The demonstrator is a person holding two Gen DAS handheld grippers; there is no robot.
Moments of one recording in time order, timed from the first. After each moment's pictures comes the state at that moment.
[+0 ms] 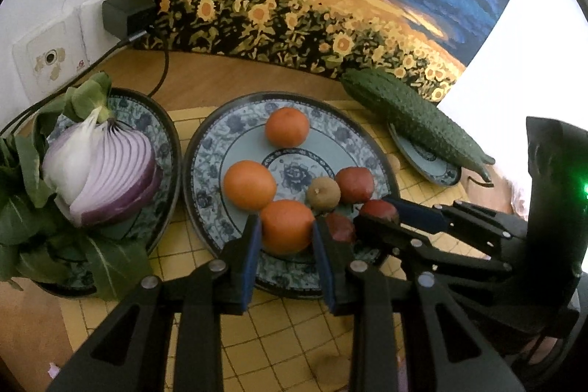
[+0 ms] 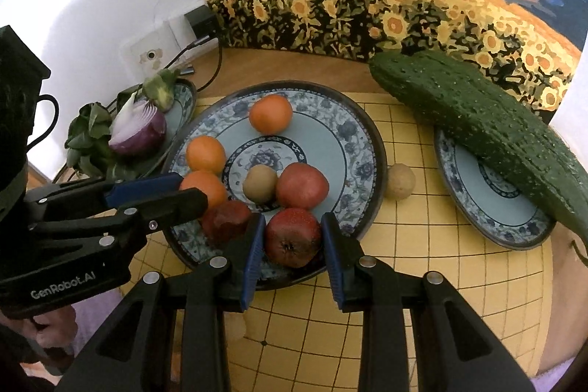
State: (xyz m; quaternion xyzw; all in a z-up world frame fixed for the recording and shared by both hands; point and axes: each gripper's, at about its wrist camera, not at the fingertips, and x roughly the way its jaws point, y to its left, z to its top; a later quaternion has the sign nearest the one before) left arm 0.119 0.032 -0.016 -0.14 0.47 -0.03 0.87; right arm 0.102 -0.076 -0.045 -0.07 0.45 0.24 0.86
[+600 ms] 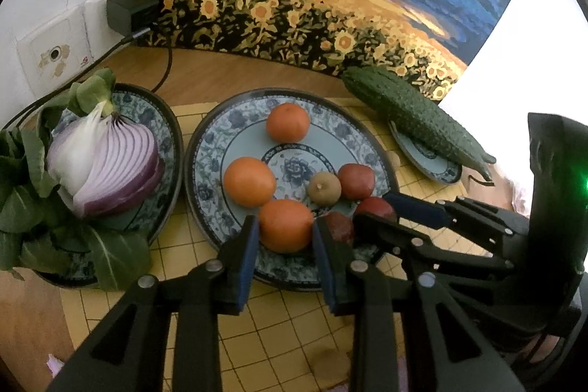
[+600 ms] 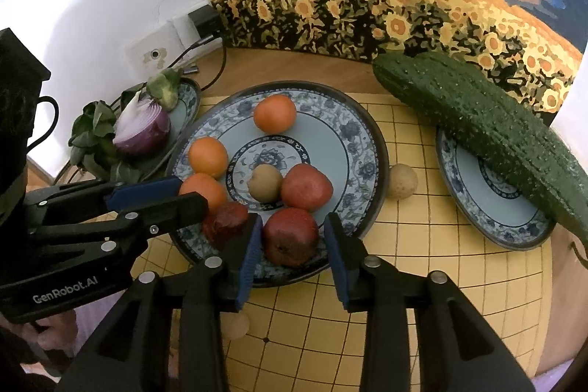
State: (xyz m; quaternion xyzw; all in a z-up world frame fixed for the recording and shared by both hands) left arm 0.116 0.032 -0.015 -0.14 0.48 -0.03 0.87; right arm 0.099 -0.076 -0.043 -0.07 0.45 0.25 0.86
